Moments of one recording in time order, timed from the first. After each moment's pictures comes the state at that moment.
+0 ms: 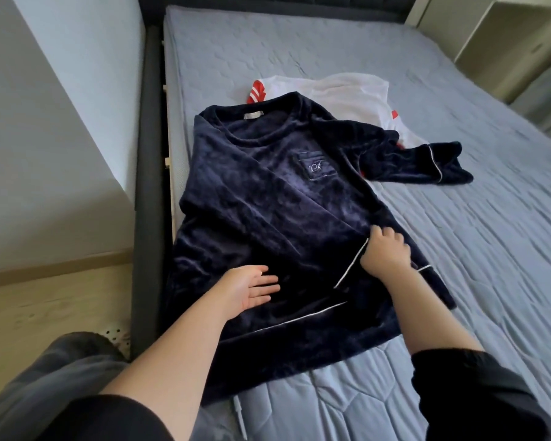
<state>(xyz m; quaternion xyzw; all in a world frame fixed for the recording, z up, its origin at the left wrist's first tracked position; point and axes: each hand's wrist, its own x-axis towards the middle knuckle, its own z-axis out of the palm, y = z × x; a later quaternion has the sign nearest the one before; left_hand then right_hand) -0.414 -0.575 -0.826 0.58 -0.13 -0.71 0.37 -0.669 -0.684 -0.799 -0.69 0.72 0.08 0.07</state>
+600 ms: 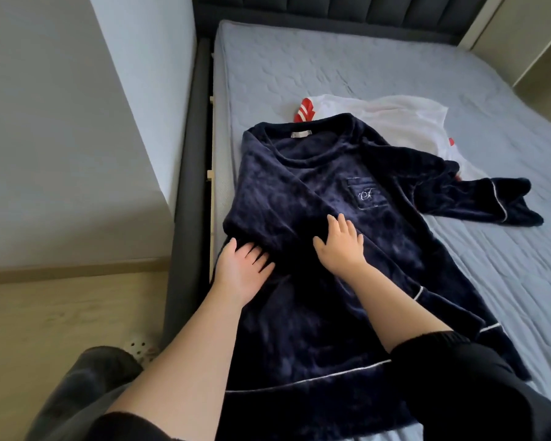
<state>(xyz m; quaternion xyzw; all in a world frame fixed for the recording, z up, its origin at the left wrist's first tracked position) -0.331 -0.629 -0.837 0.36 0.07 -0.67 0.64 -0.503 -0.732 -0.819 -0.77 0.61 -0.02 0.17</state>
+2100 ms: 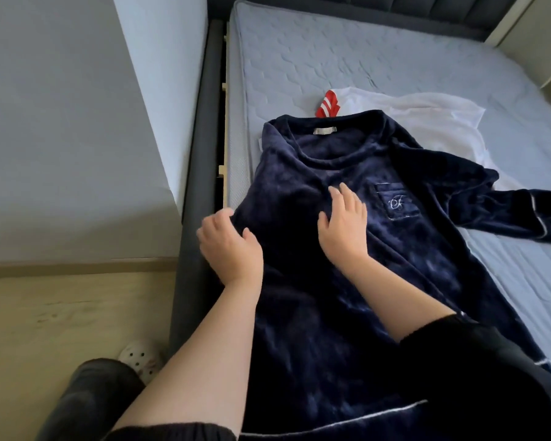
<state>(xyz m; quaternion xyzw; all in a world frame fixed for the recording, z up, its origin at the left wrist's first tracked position) -0.295 -0.664 -0.840 0.84 -0.28 0.00 0.46 -0.441 -0.770 -0.833 -0.81 0.55 -0.19 0.05</state>
